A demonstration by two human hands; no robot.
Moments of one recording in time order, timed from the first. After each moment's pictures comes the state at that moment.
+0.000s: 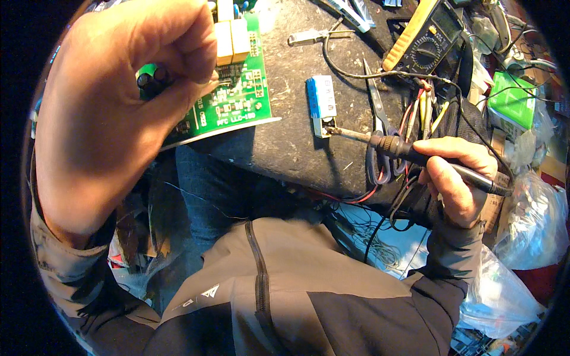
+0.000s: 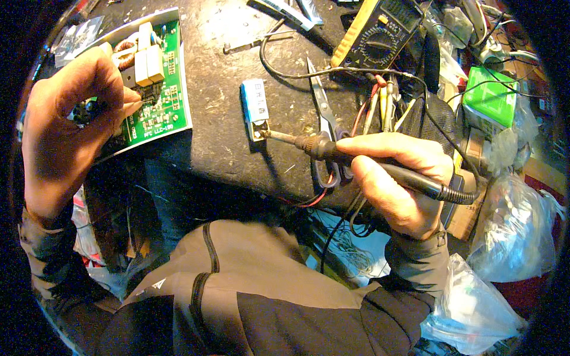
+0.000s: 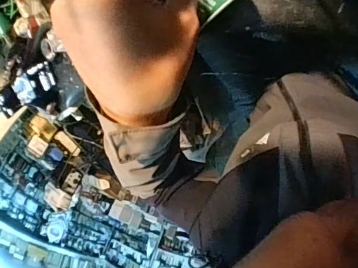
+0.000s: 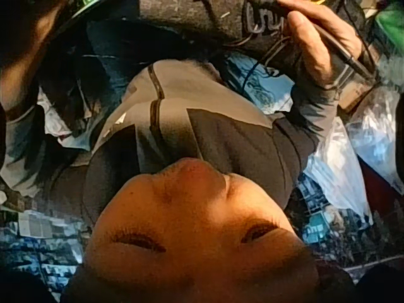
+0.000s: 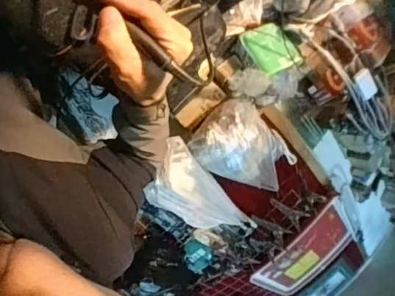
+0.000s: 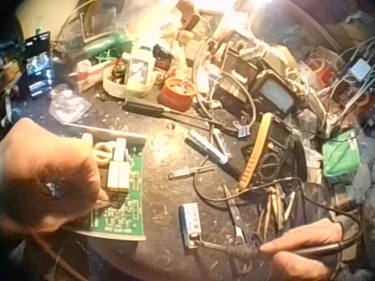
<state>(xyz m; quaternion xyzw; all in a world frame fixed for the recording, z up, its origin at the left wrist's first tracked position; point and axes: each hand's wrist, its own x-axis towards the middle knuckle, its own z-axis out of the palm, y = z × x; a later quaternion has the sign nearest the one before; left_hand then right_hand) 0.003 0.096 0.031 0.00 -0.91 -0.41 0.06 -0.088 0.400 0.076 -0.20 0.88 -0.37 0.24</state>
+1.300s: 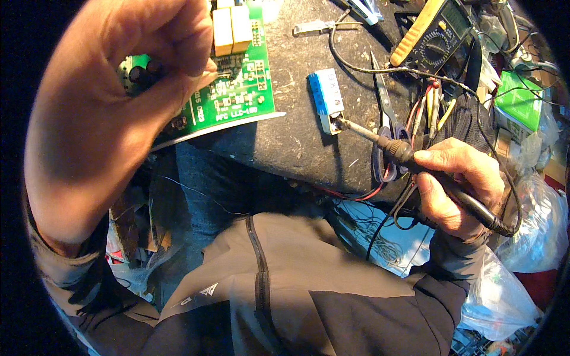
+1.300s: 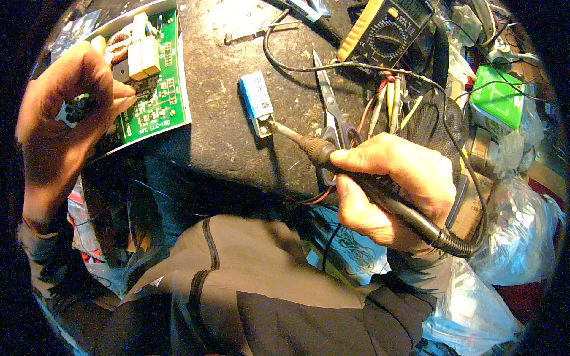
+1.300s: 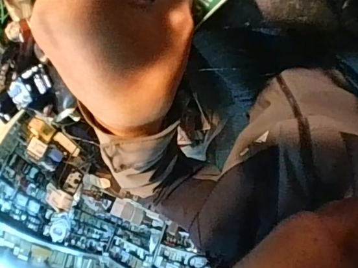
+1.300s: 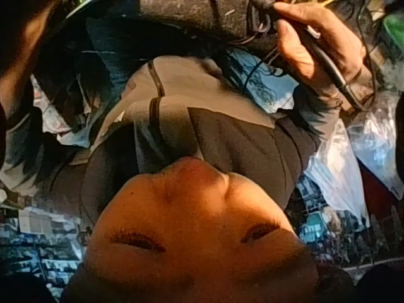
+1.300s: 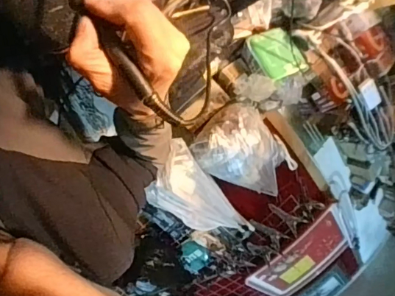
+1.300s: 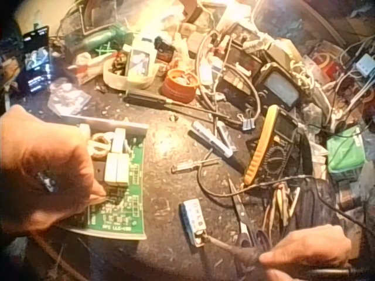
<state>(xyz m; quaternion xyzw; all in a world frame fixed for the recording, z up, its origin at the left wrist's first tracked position) 0.014 0.062 -0.009 -0.01 -0.89 -0.44 0.10 -0.089 0.393 0.060 -0.42 0.83 -0.33 0.13</state>
